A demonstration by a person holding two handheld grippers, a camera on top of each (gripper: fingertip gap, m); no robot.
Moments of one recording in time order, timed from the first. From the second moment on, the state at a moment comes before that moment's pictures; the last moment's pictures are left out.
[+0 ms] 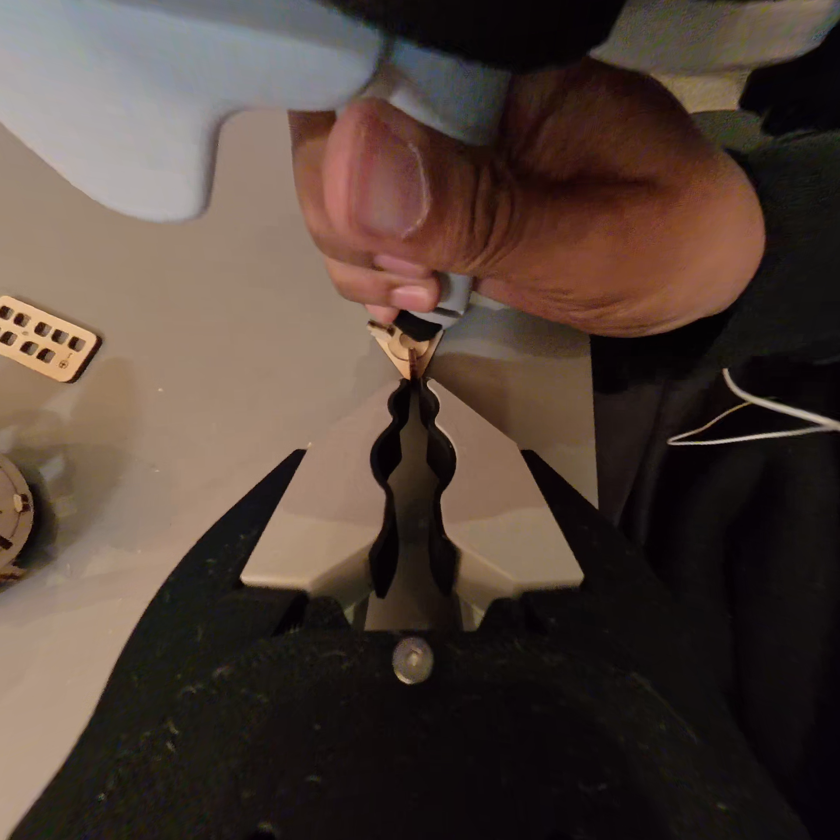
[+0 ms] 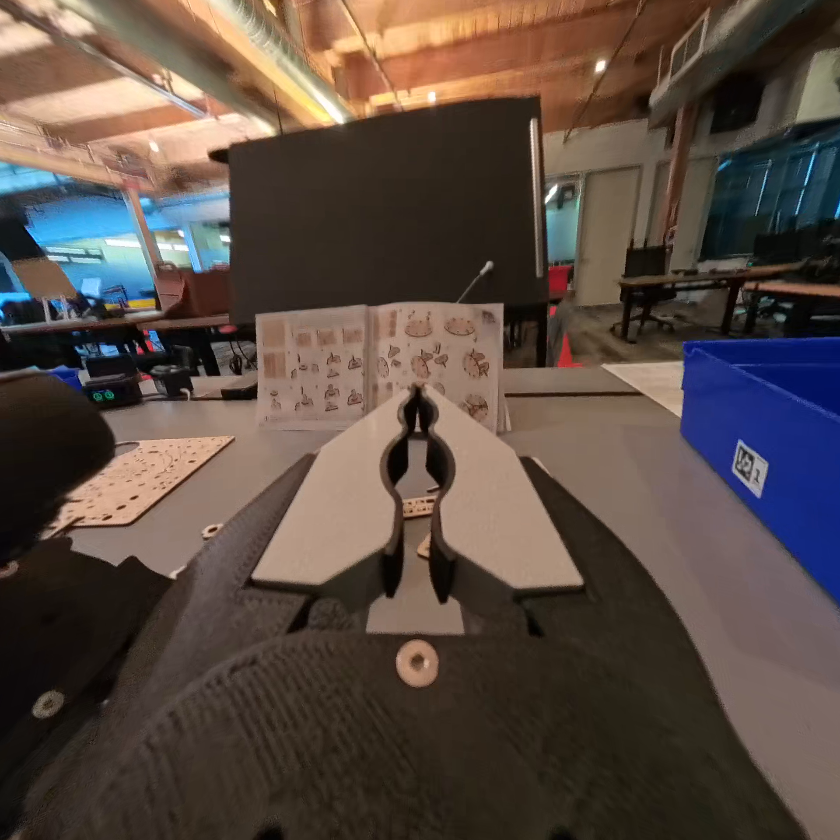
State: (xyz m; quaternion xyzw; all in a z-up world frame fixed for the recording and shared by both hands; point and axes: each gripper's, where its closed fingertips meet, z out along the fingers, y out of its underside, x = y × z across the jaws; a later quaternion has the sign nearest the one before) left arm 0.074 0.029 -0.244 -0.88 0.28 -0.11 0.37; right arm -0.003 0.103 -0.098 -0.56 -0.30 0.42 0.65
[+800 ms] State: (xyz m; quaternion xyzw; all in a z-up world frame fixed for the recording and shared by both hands) left arm 0.069 0.032 -0.221 -0.86 0.23 -0.20 0.41; right arm 0.047 0.091 -0.043 -0.50 -0.29 0.44 0.69
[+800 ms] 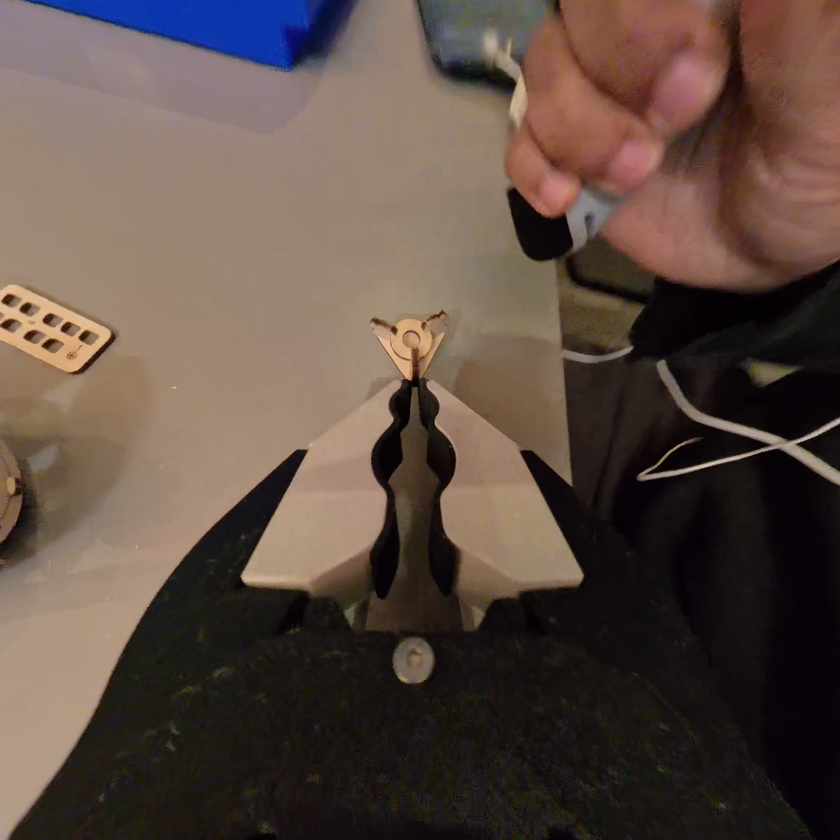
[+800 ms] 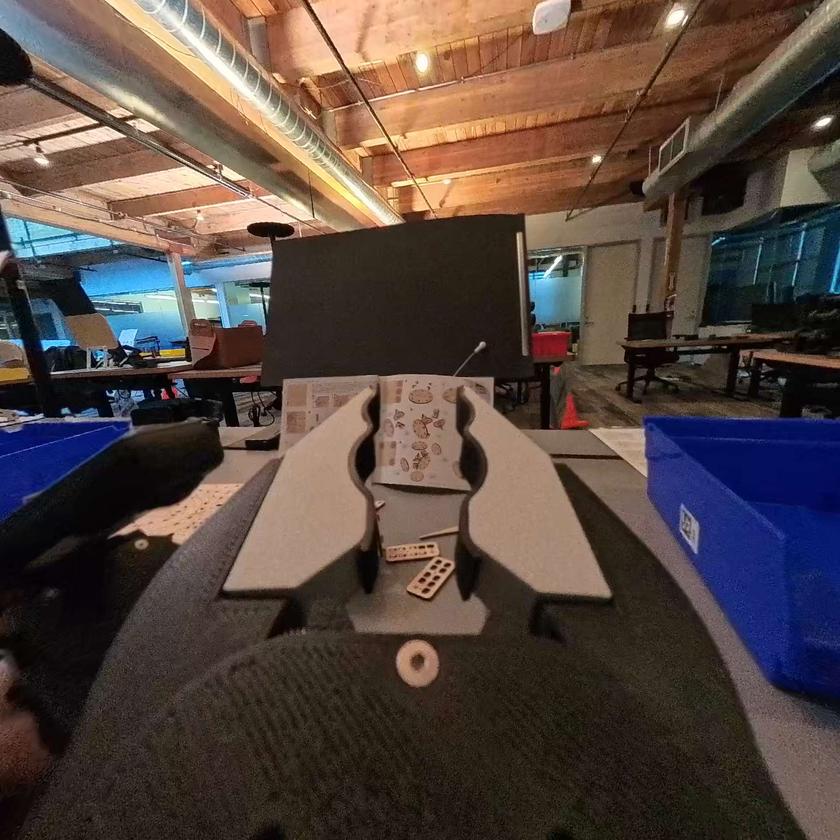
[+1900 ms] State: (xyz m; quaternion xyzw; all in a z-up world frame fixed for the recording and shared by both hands) left arm 0.065 0.001 -0.125 -0.64 0.13 -0.59 0.47; right arm 0.058 0.007 -0.105 -0.39 -0.57 0.47 0.55
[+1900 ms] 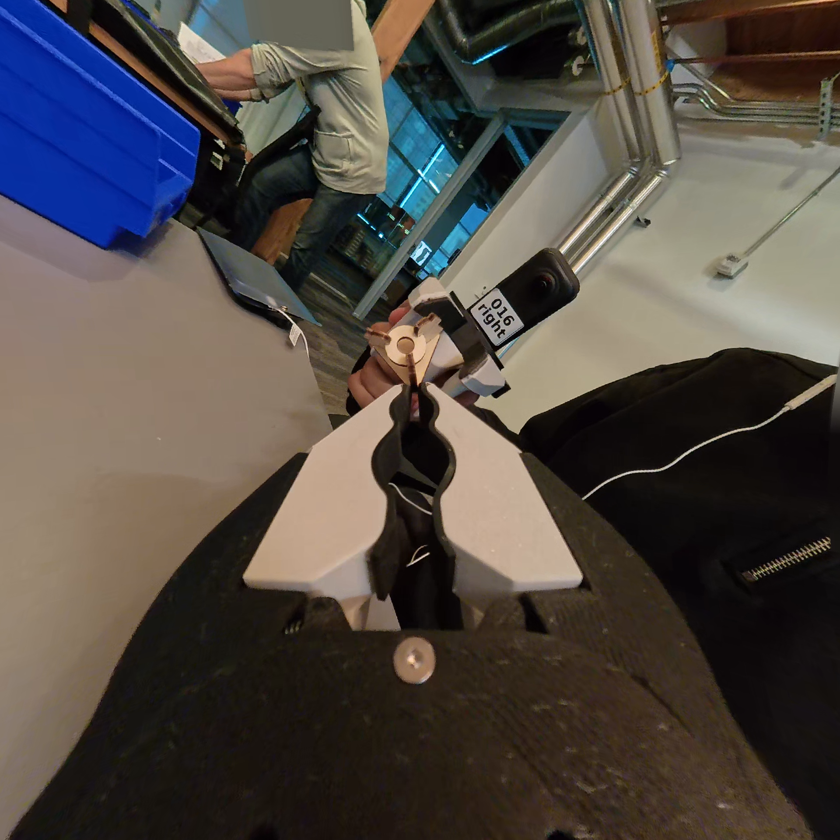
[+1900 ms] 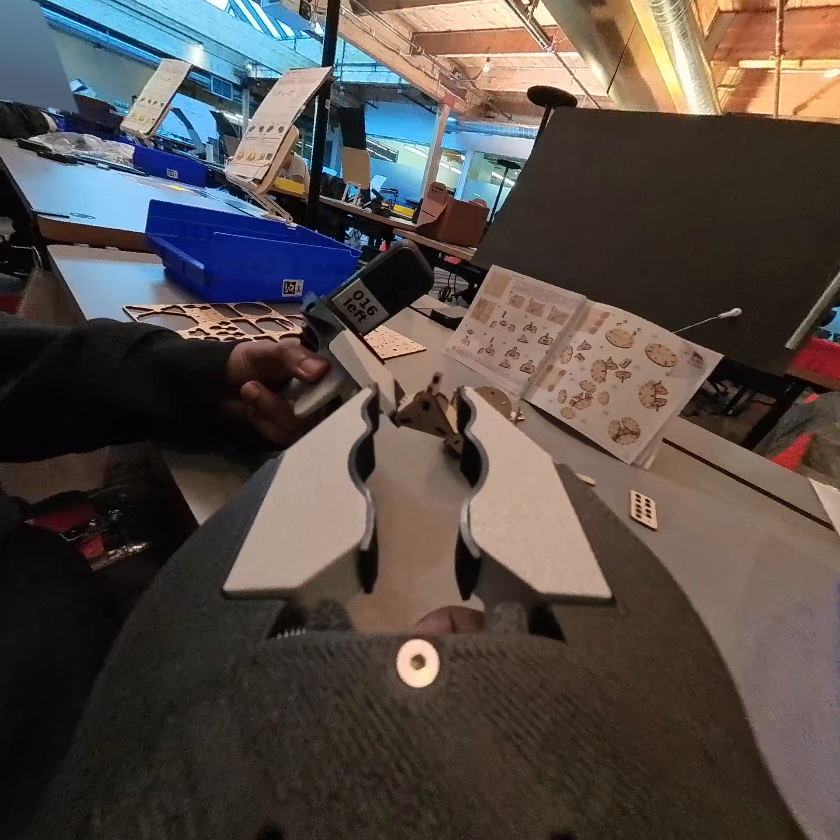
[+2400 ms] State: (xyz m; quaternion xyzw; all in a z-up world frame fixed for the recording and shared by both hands) left arm 0.046 0.009 -0.105 -0.63 0.22 -0.20 0.71; right arm 0.040 0.019 -0.096 -0.52 -0.43 0.57 0.47
